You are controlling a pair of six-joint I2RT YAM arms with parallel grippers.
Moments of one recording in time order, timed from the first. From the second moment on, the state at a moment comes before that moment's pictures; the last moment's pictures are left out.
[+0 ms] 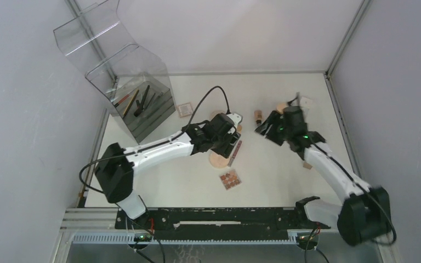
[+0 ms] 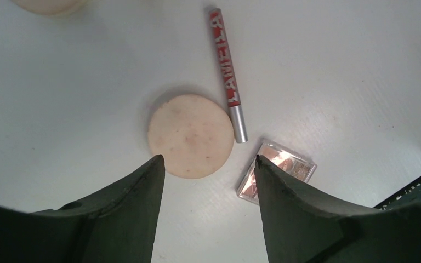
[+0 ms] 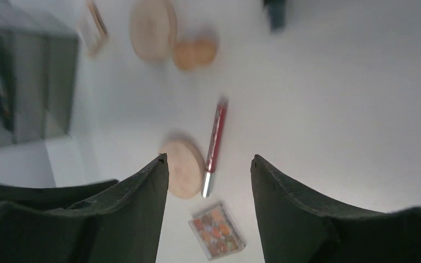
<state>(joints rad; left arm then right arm) -0.94 1.61 1.27 -0.54 -0.15 -0.24 0.34 1.24 0.80 -0.36 -0.12 0.80</state>
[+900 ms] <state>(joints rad) -0.99 2.10 1.53 -0.47 -0.19 -0.33 -0.04 0.89 0.74 -0.54 -0.14 0.67</state>
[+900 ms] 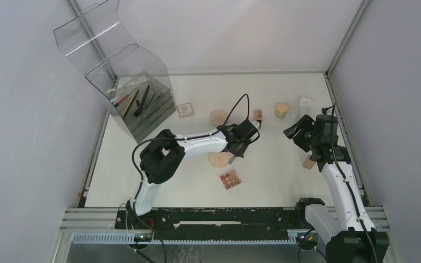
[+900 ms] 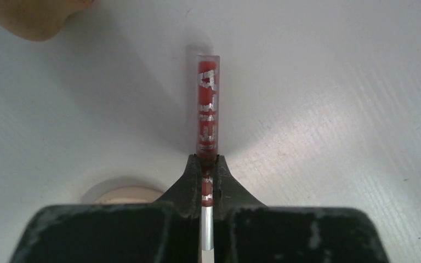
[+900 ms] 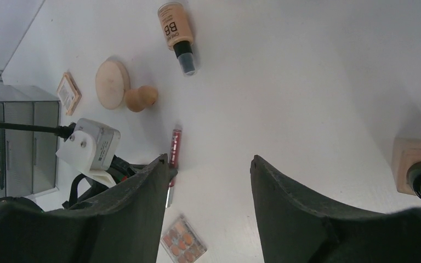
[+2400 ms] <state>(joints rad) -0.17 1.57 1.33 -0.36 -0.51 0.54 -0.04 0.95 0.74 -0.52 -0.20 0.69</state>
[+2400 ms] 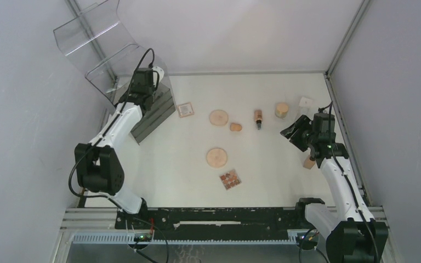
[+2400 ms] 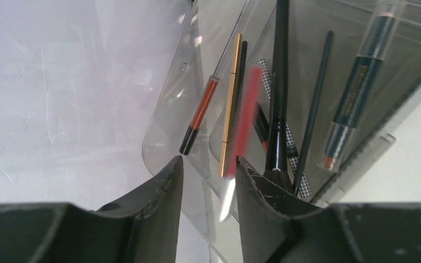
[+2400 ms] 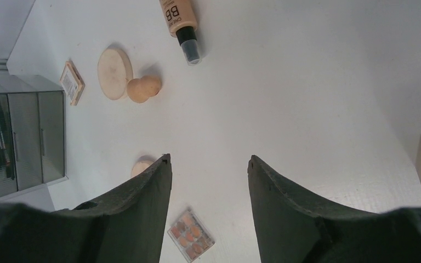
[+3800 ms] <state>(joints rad) -0.09 1.52 2.14 -0.74 -0.26 -0.05 -0.04 1.02 0.97 -0.66 0.14 0.79</state>
